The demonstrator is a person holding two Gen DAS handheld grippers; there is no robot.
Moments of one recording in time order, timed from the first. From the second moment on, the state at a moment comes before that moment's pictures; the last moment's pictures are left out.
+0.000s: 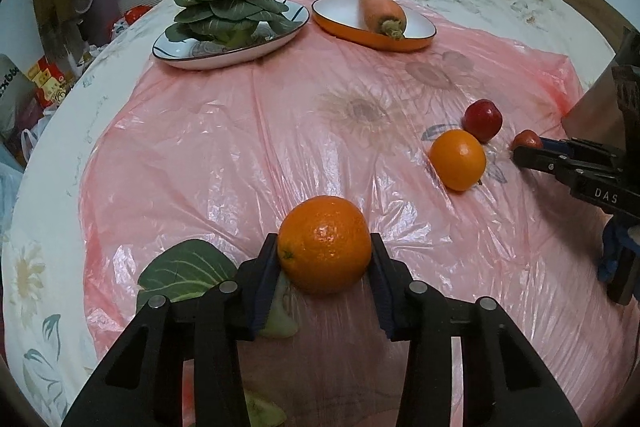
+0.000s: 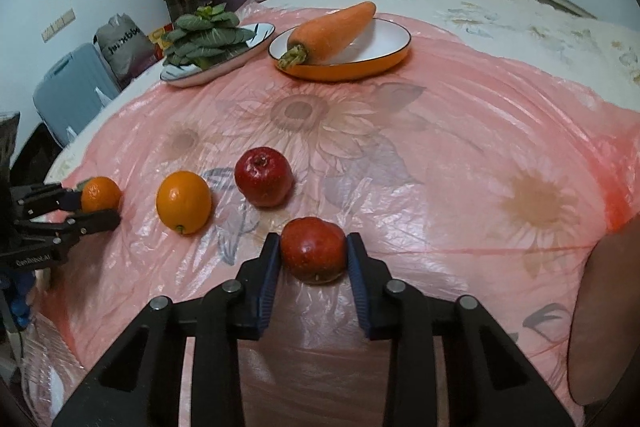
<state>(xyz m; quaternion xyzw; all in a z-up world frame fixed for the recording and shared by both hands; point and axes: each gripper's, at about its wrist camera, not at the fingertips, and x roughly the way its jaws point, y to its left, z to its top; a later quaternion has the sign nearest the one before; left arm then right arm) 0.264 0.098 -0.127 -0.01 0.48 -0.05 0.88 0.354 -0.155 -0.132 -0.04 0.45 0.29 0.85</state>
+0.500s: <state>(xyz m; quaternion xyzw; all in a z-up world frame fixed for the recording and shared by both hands) 0.244 0.104 -0.092 -0.02 0.46 -0.04 0.89 0.325 -0.165 -0.099 -0.03 0.43 0.28 0.86</state>
